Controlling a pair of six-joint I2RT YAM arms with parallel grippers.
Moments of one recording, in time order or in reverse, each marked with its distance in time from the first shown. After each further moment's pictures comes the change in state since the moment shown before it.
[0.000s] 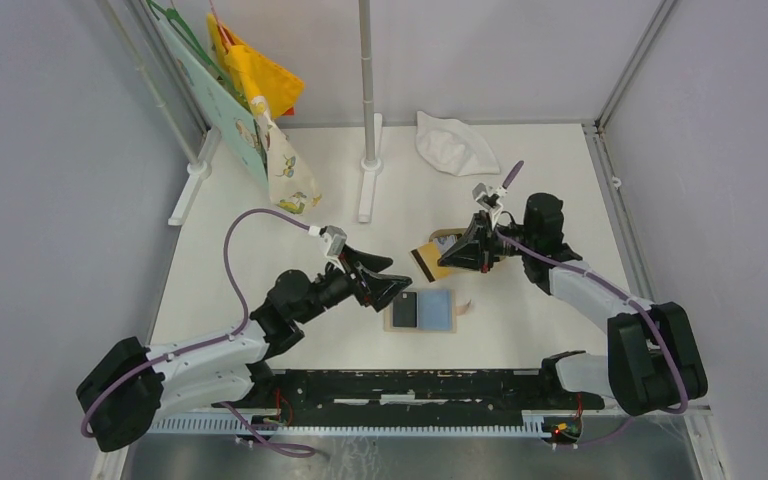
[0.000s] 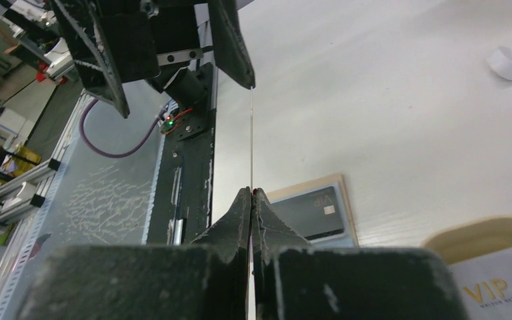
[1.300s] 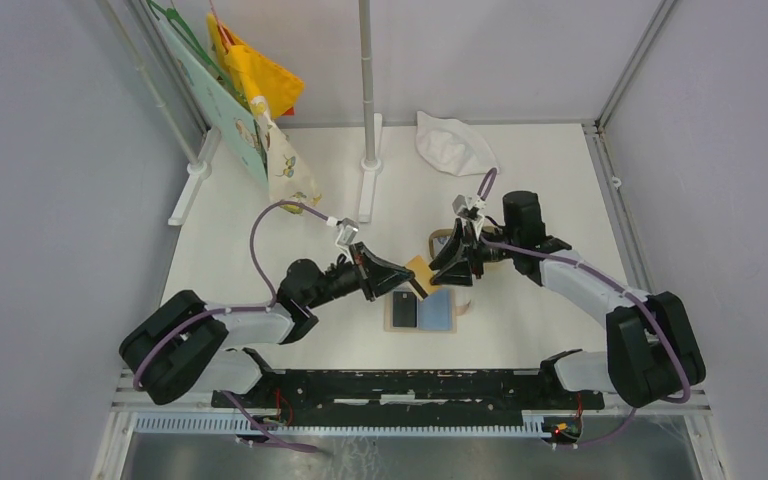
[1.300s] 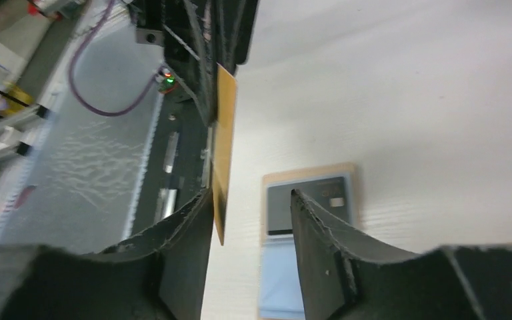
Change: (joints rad) left arm 0.106 0.387 0.006 0.437 0.302 -0.178; right arm 0.105 0.041 0.061 -0.272 -0.032 -0.283
